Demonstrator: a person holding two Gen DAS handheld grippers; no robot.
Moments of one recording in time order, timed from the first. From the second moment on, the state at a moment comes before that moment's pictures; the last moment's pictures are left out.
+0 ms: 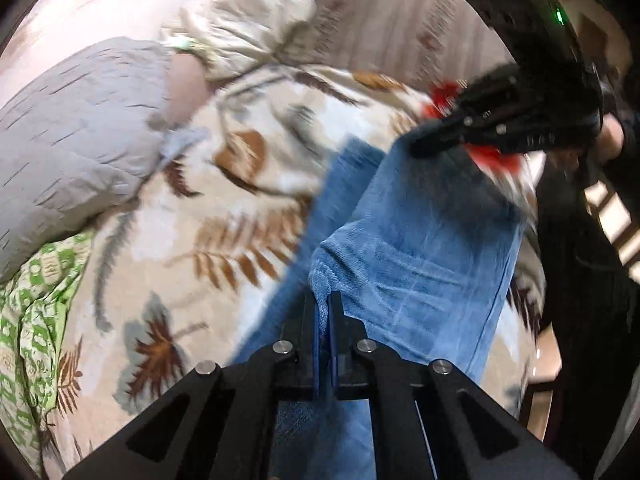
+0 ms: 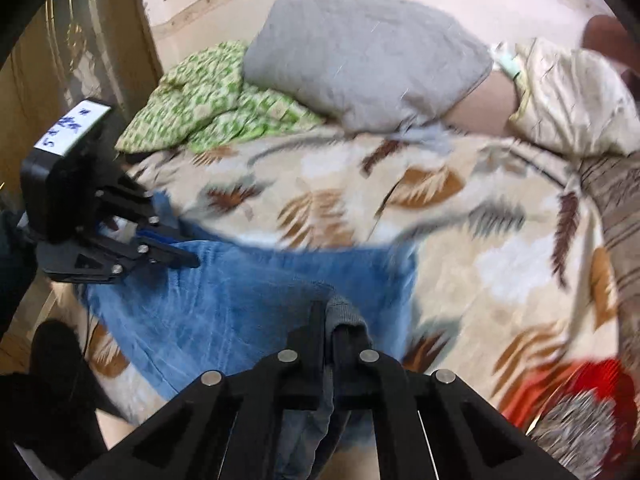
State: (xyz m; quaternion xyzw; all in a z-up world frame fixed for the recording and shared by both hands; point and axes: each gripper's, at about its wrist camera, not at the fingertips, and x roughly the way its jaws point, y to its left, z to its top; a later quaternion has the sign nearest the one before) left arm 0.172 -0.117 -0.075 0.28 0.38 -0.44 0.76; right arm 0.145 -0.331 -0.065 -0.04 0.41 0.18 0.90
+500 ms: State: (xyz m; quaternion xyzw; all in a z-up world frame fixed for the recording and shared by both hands) left arm 0.202 -0.131 -0.126 0.27 0.46 -0.35 0.77; right arm 0.197 -0.356 -0.096 0.04 0.49 0.14 0.86
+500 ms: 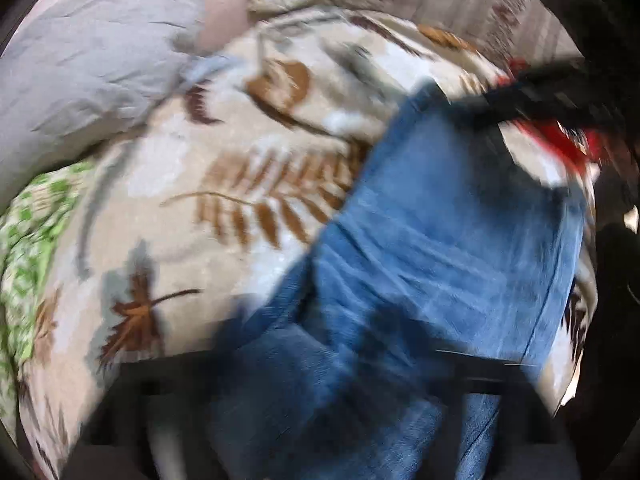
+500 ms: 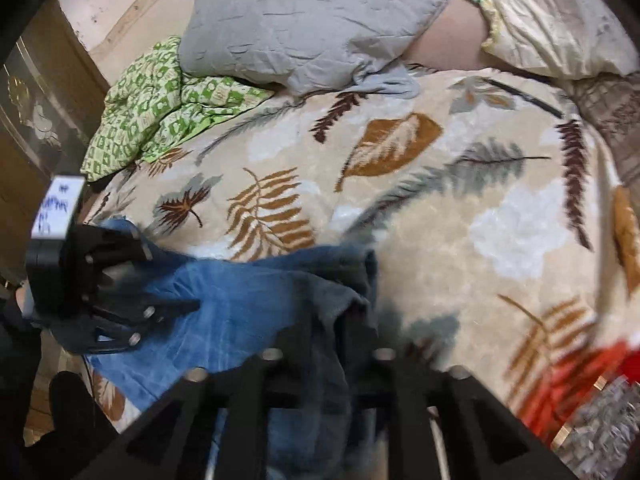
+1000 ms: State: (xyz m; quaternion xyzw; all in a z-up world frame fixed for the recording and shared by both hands) left arm 0.109 -0.105 -0.089 0.17 0.37 -0.37 0.84; right arm 0.165 -0.384 -0.123 0.14 0.51 0.19 0.83
